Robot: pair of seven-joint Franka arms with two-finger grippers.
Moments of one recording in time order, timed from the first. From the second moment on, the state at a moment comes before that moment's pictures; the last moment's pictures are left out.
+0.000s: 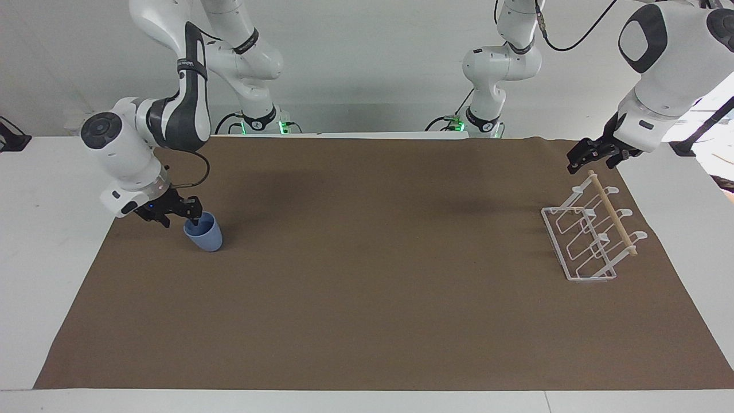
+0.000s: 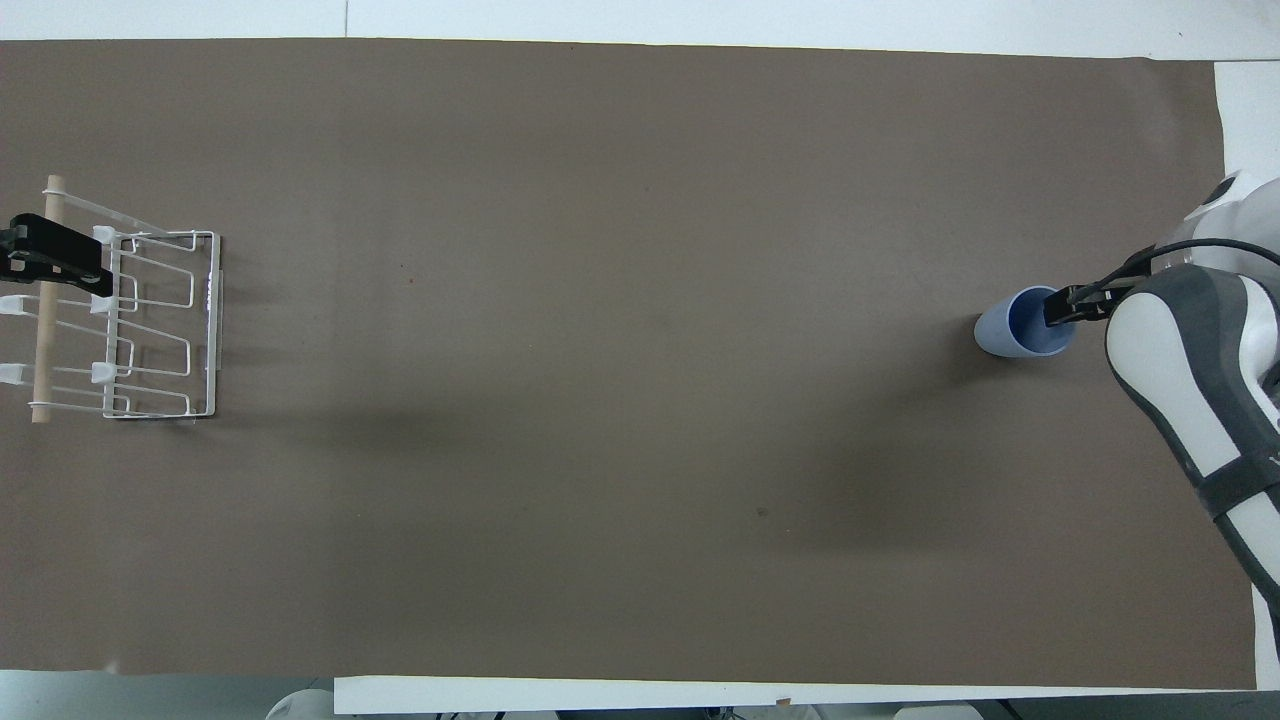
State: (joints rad) left arm -0.03 0.01 -0.02 -1.62 0.01 1.52 -0.09; right arm -0.21 0.11 0.05 -2.05 -0.05 2.10 -0.21
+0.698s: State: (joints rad) left arm -0.03 0.01 -0.02 -1.63 0.01 1.52 -0.09; right arm -0.21 0.12 0.05 -2.08 -0.05 2.13 -0.21
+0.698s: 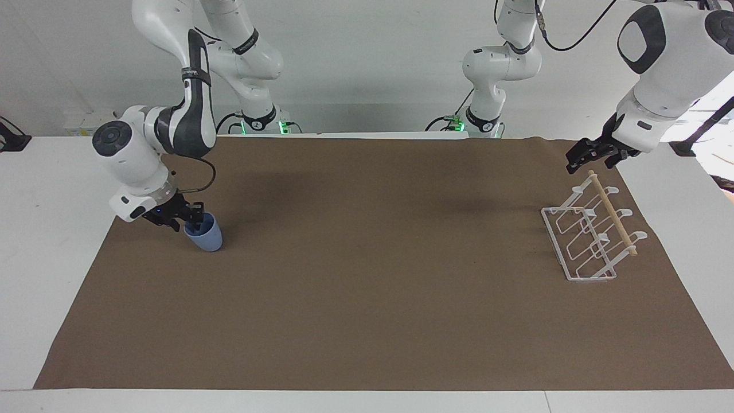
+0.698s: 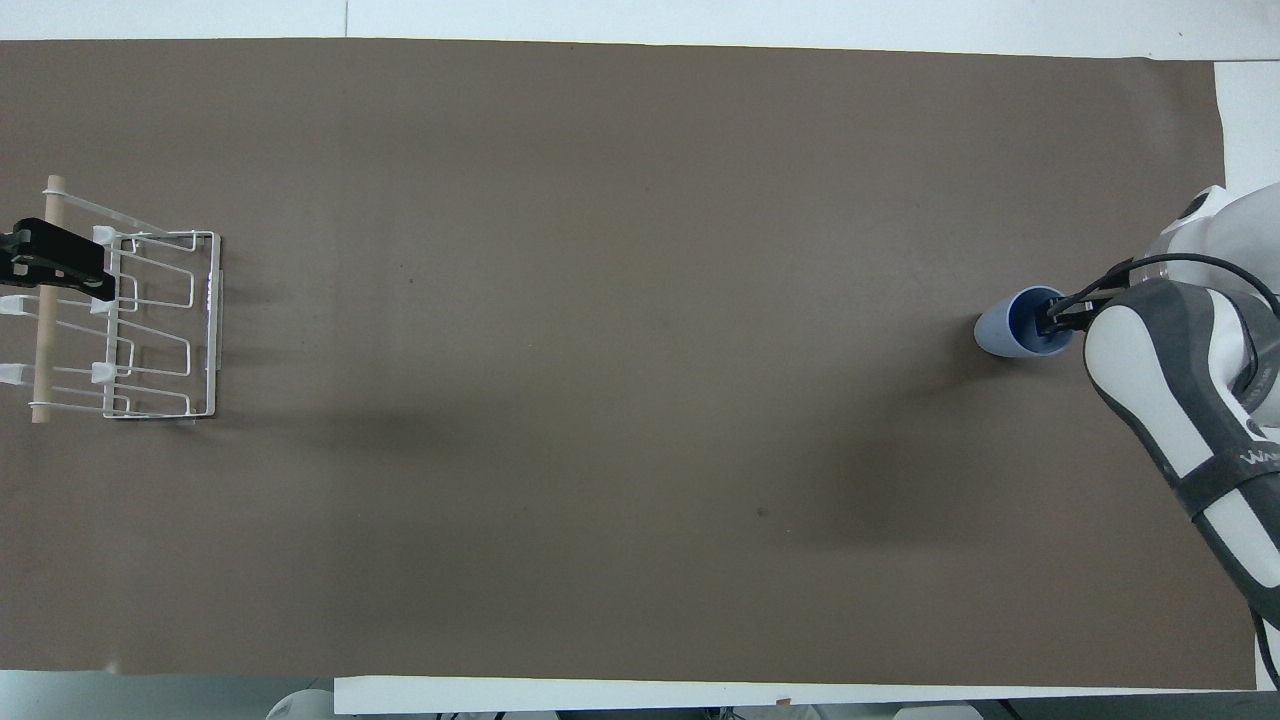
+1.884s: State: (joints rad) left arm -0.05 -0.01 -0.03 -1.67 0.01 1.52 -0.17; right arm -0.20 0.12 0.06 -2.02 -0.02 2.02 -0.21
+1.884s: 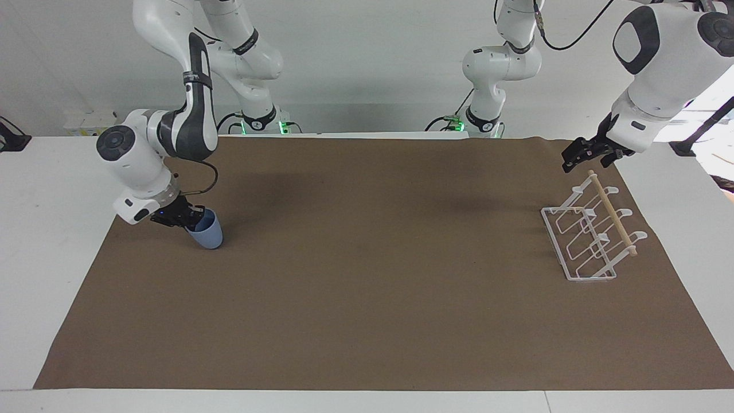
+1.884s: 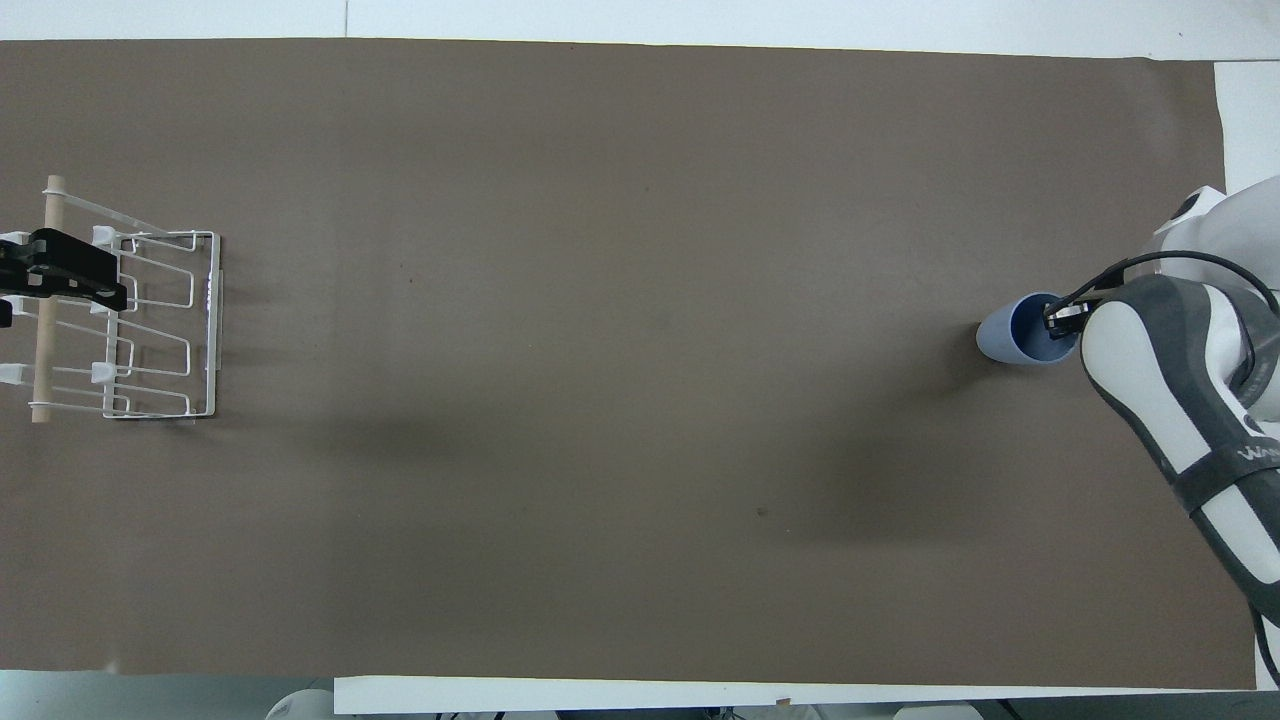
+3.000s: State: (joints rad) left arm -0.39 -0.07 -0.04 -1.94 -0.32 2.01 -1.46; right arm -0.14 -0.04 0.10 -1.99 1.05 1.59 -0.18
